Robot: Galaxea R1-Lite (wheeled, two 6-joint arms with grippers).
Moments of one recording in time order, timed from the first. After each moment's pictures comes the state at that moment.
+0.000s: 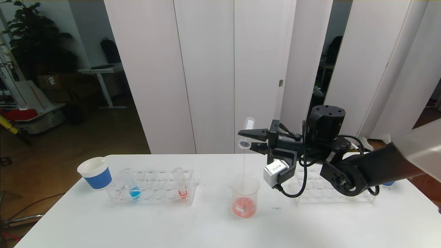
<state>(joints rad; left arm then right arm) 0.00 0.00 0.00 0.00 0.00 0.01 0.45 2.14 -1.14 -0.99 0.76 -1.74</state>
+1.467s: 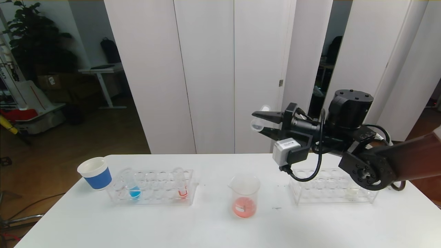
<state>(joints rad) 0.00 0.00 0.00 0.00 0.00 0.01 0.42 2.02 -1.11 -0.95 0.63 -1.54</state>
